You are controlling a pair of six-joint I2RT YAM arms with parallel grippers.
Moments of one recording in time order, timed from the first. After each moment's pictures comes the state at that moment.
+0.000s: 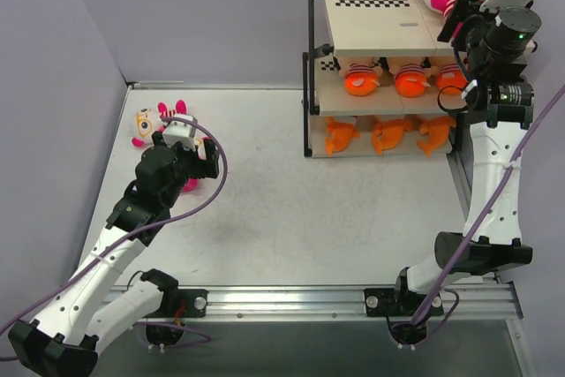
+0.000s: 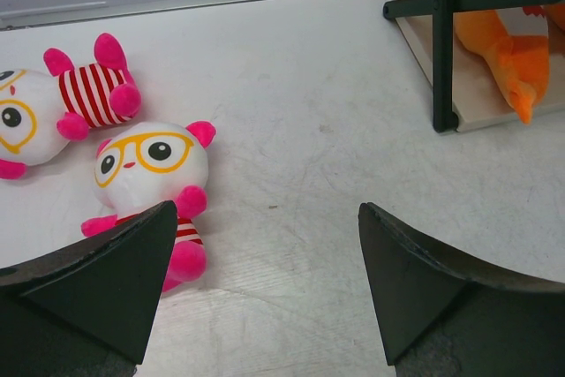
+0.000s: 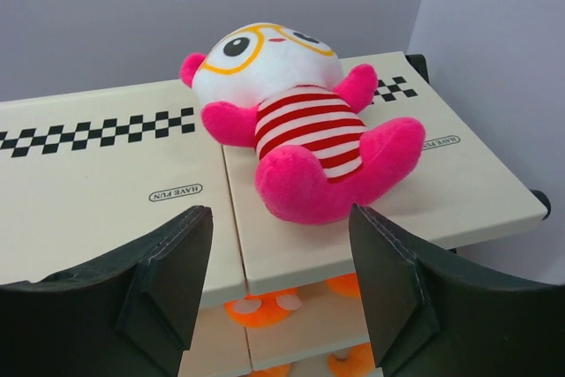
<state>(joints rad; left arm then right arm) -0.46 0.84 0.85 -0.24 -0.23 -0.12 -0.06 1.53 2.05 -0.48 0.11 0.01</state>
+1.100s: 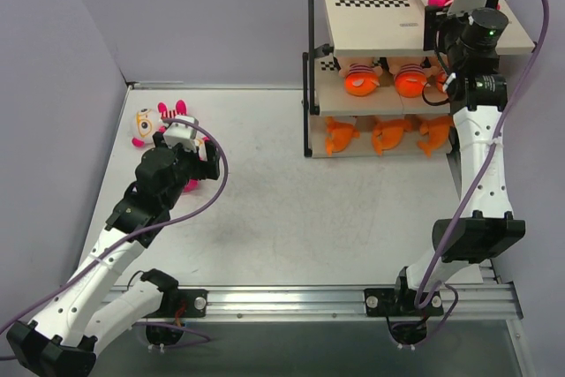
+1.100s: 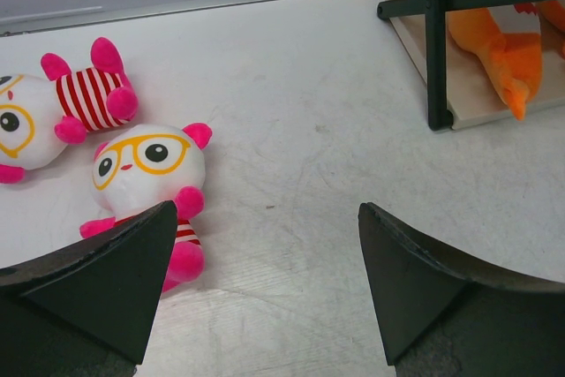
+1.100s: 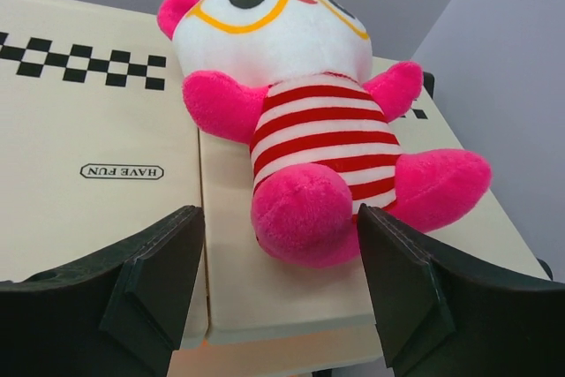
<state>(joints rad) -0.48 0.83 0.85 -0.24 -0.24 -0.11 -0.04 1.60 1.95 -0.35 0.09 -0.30</state>
